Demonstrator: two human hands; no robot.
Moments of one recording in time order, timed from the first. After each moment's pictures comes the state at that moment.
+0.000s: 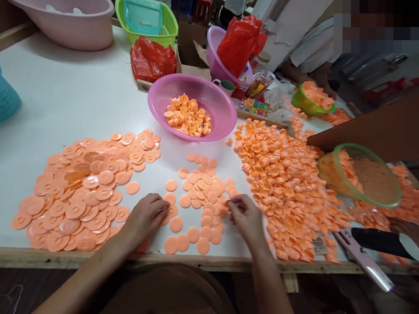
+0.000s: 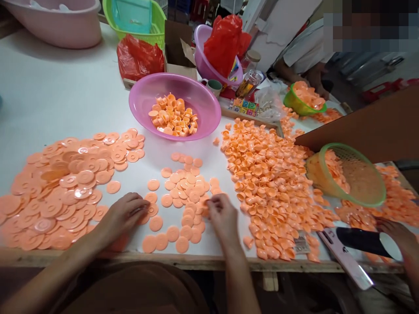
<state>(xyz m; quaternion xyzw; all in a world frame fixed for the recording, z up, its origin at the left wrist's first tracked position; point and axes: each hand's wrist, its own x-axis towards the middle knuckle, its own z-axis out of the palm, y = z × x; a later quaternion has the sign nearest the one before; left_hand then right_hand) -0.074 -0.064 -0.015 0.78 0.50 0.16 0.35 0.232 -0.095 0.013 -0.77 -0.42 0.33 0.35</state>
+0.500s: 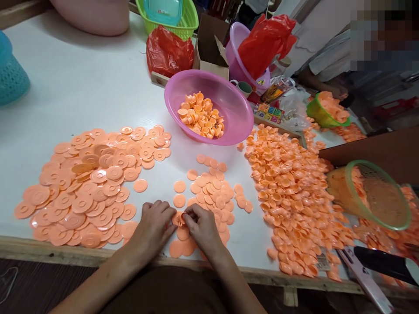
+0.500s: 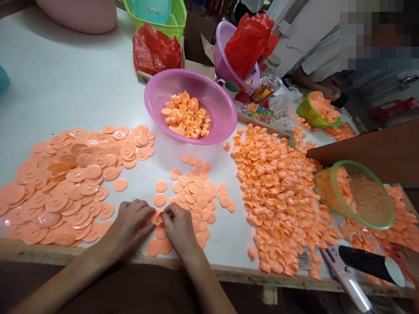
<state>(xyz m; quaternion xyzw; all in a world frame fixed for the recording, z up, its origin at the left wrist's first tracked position) -0.068 -0.088 -0.013 0.78 0.53 0.11 0.32 0.110 -0.086 -0.006 -0.65 -0.54 0.48 0.24</state>
